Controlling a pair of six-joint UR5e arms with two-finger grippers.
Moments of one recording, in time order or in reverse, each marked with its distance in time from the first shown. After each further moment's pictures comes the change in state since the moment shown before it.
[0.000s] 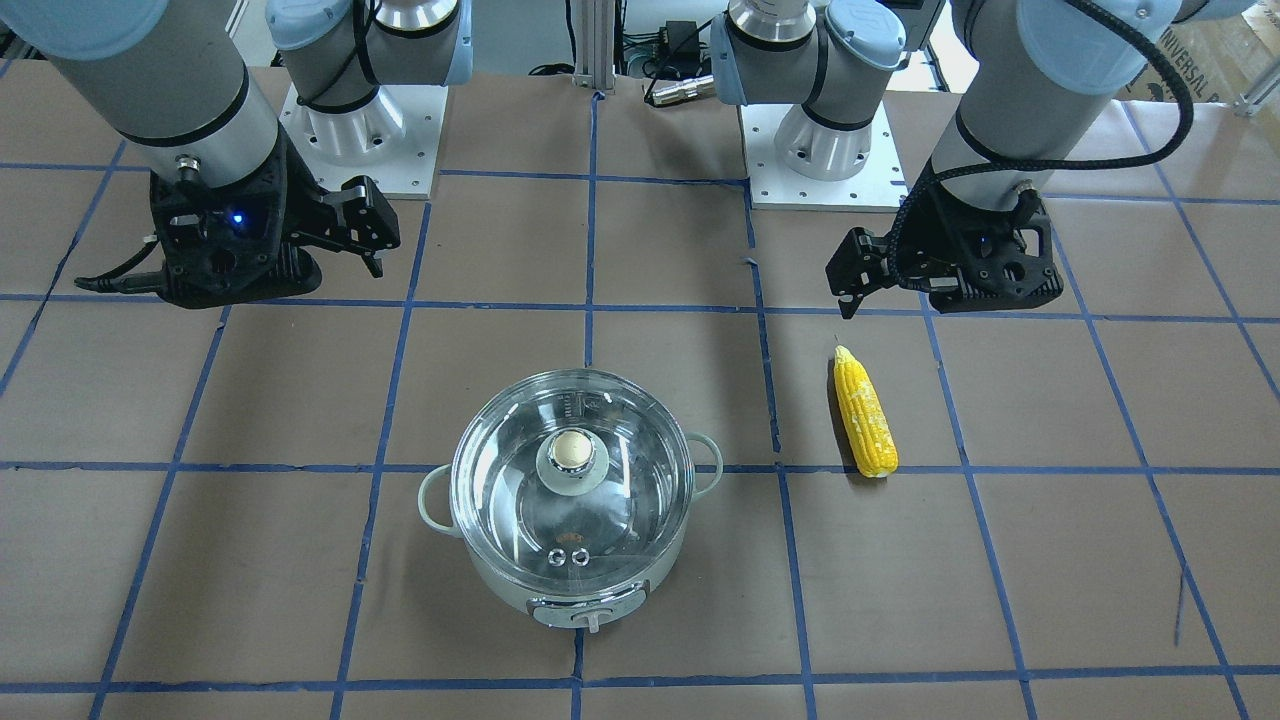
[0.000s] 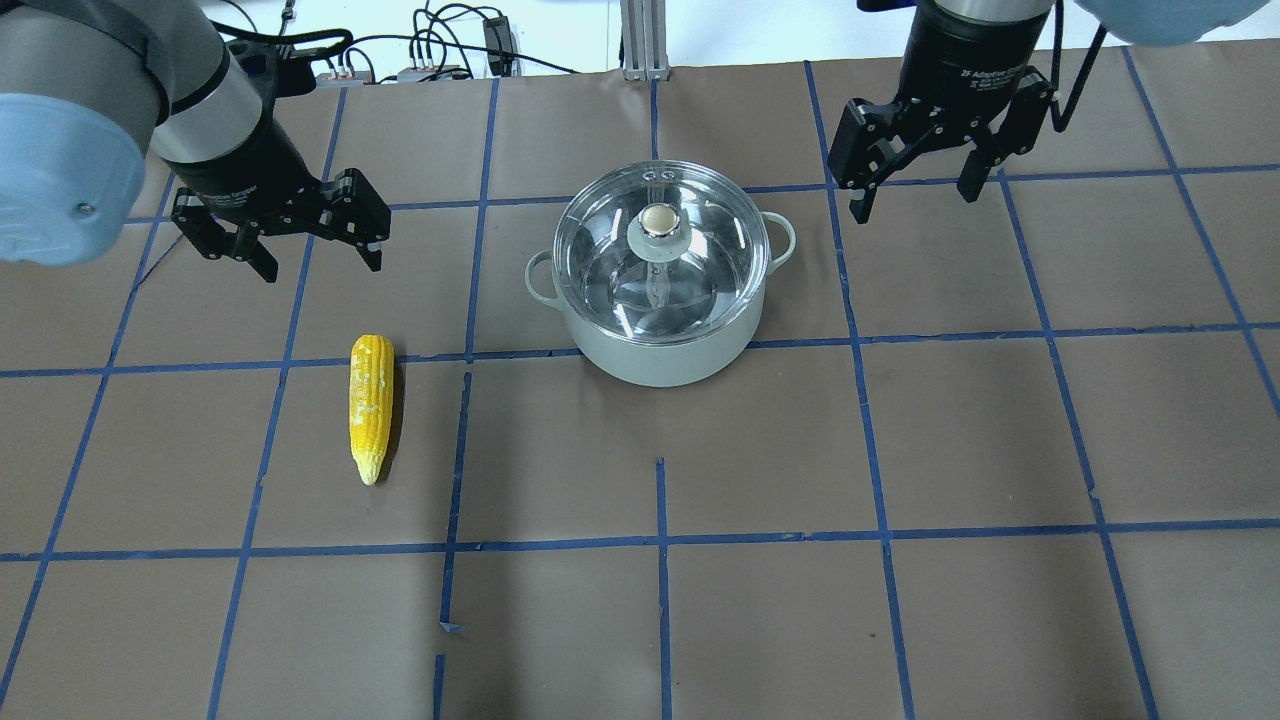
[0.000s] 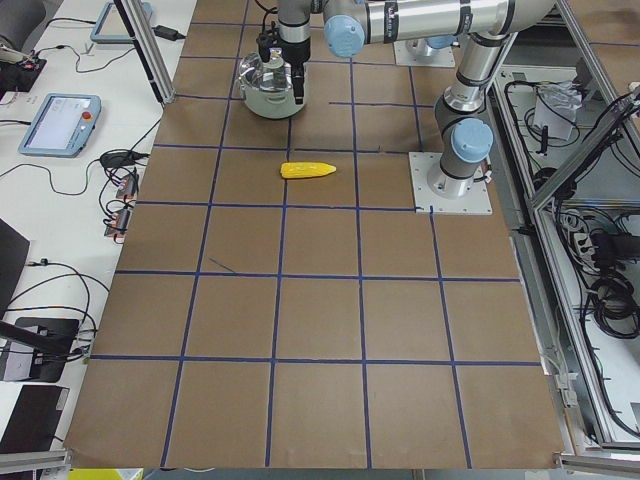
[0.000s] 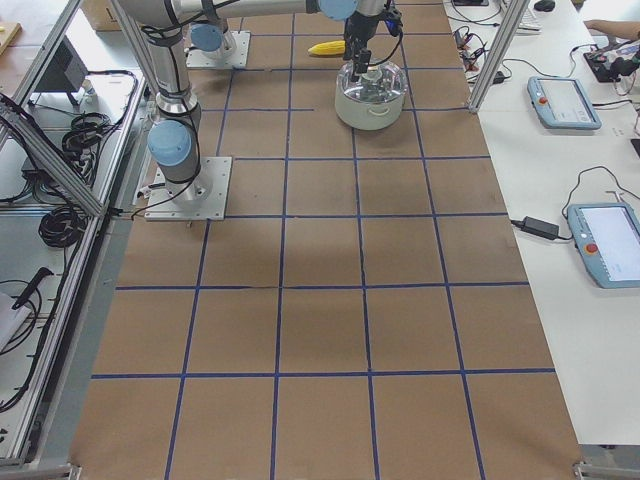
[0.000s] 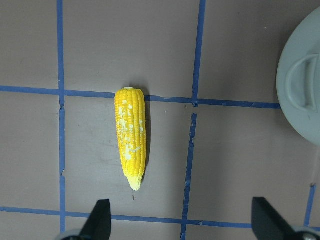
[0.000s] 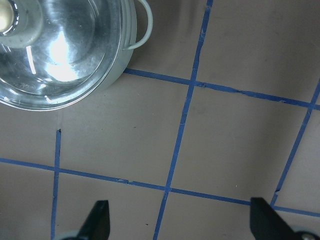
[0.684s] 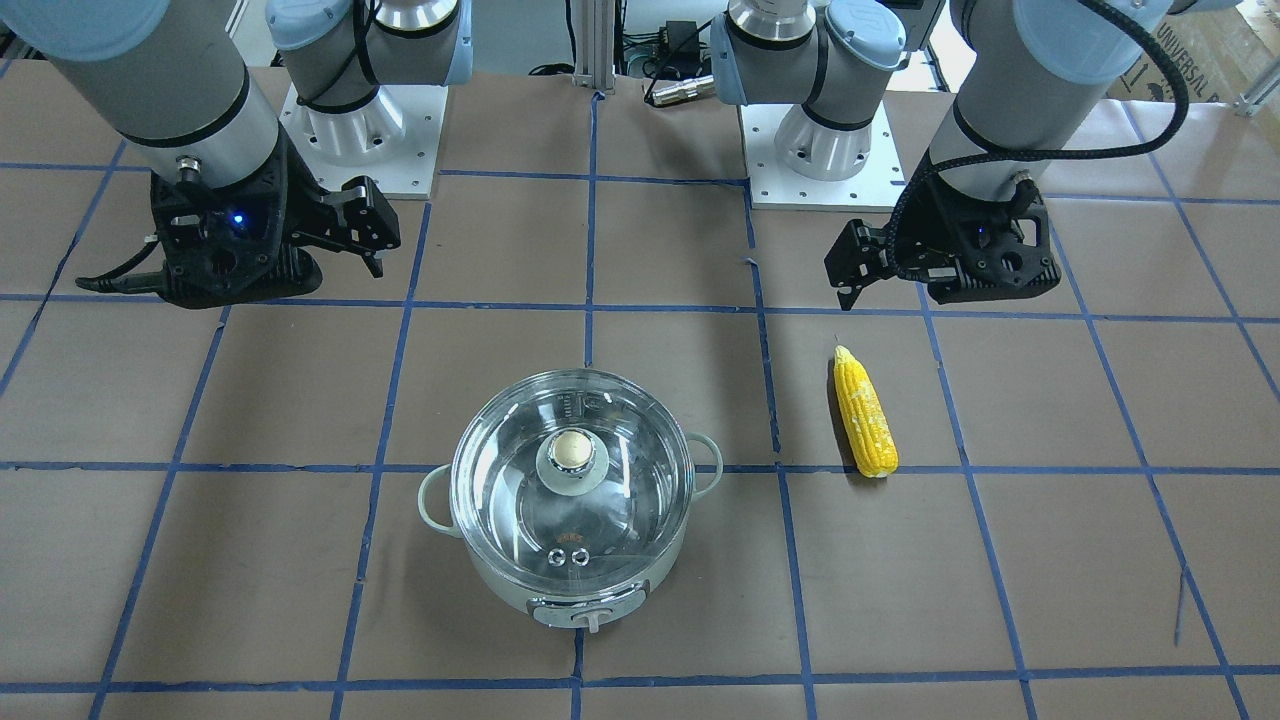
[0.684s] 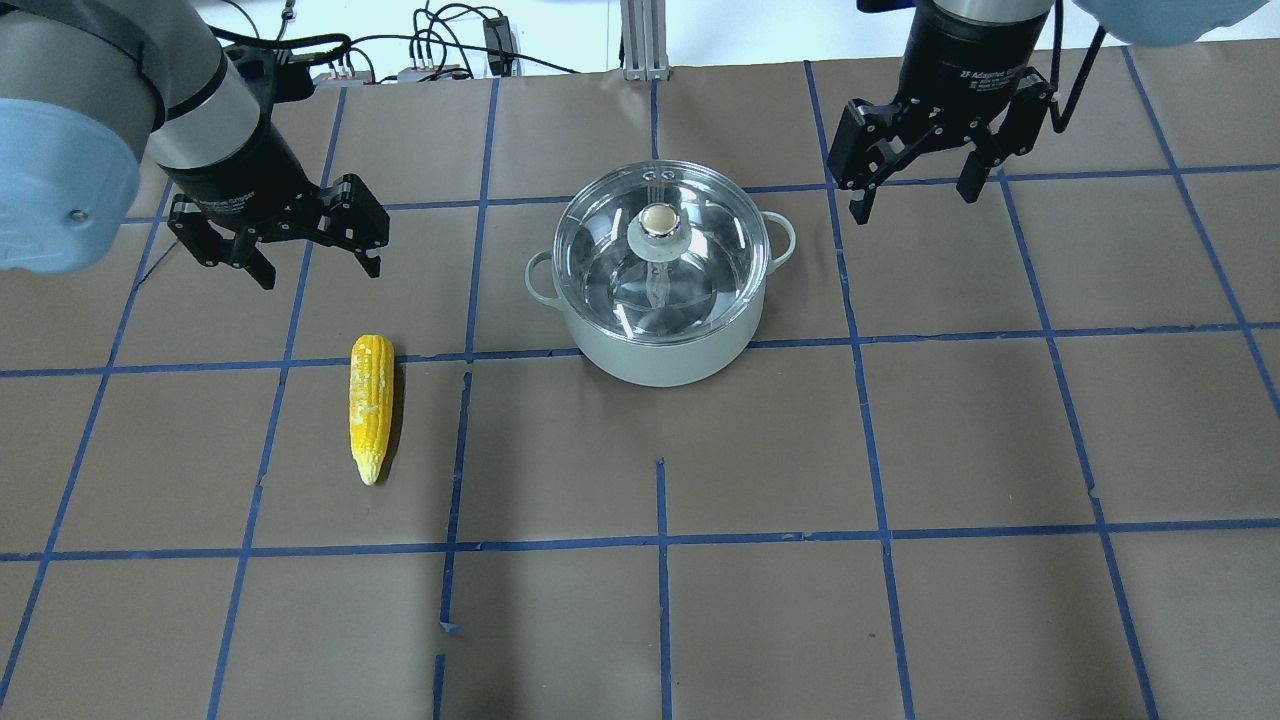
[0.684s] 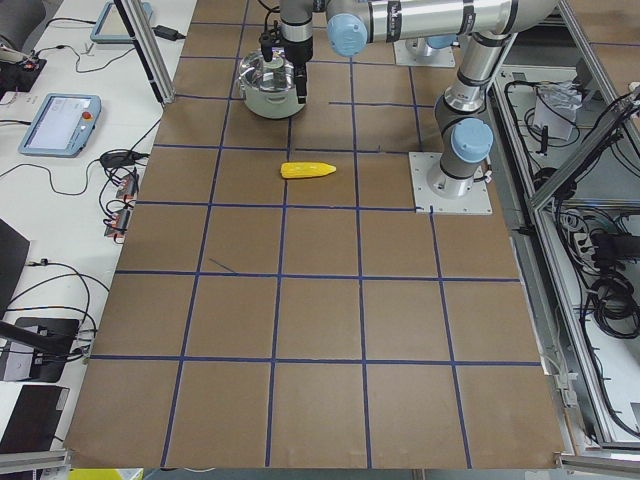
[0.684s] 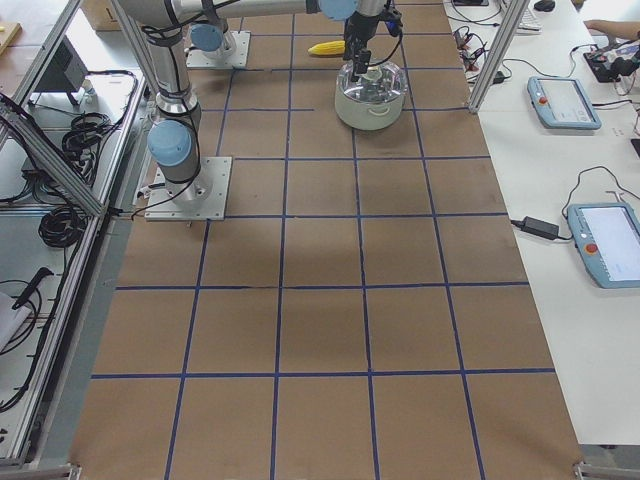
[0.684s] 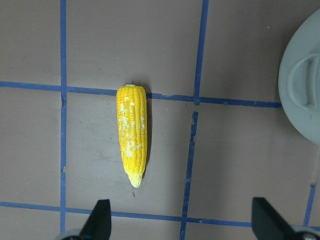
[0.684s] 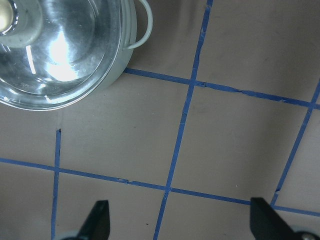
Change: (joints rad) left arm 0.000 0.016 -0.012 -0.015 0.002 -0.003; right arm 0.000 0.000 0.001 0.000 0.000 0.002
